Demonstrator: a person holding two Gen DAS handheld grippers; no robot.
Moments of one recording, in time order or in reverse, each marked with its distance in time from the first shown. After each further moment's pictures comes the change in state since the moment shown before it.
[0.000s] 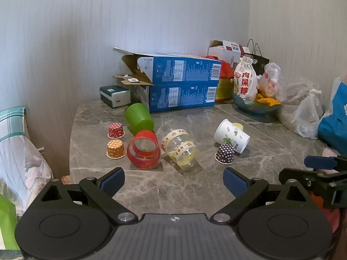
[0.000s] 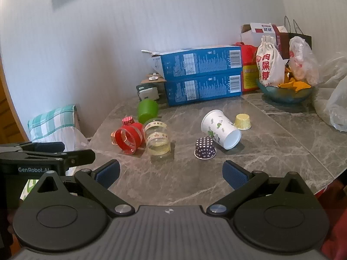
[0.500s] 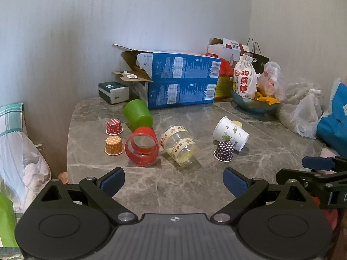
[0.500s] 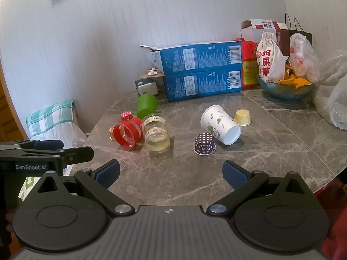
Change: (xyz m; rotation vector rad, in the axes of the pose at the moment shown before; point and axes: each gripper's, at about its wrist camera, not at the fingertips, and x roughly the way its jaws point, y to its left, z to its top) left arm 0.004 0.002 -0.001 -0.008 0.018 -0.015; right arm 0.004 0.001 -0.001 -0.003 0.021 -0.009
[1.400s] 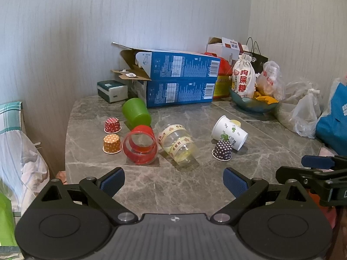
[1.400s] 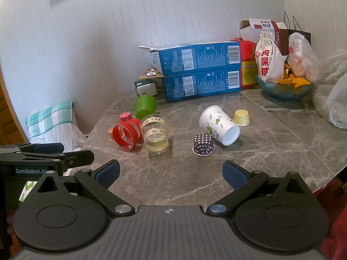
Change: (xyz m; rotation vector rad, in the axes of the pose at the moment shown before) left arm 0.003 0.000 -0.001 -0.005 0.005 -0.010; right arm 0.000 -0.001 0.000 0.006 -0.002 -0.001
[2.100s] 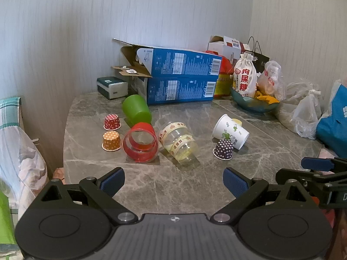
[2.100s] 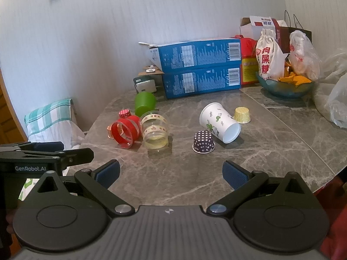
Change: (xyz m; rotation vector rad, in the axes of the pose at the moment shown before) left arm 0.004 0.004 0.000 -0.009 0.005 -0.007; right arm 0.006 0.001 0.001 -0.004 0.021 -0.008
